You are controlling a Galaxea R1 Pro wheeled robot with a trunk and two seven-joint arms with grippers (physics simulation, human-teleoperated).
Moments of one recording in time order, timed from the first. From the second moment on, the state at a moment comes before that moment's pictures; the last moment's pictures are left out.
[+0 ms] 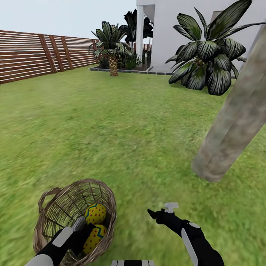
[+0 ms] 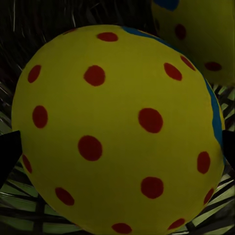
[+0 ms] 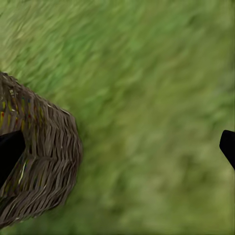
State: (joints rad) left arm -0.54 0.06 0.08 -0.40 1.10 0.41 0.26; right arm -0.35 0.06 -0.08 -0.92 -0.08 0.30 0.48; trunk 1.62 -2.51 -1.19
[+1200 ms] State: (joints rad) left arm -0.54 0.06 0.08 -0.39 1.10 0.41 0.28; right arm -0.35 0.06 -0.08 -0.92 -0.08 0.30 0.48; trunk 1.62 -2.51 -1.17
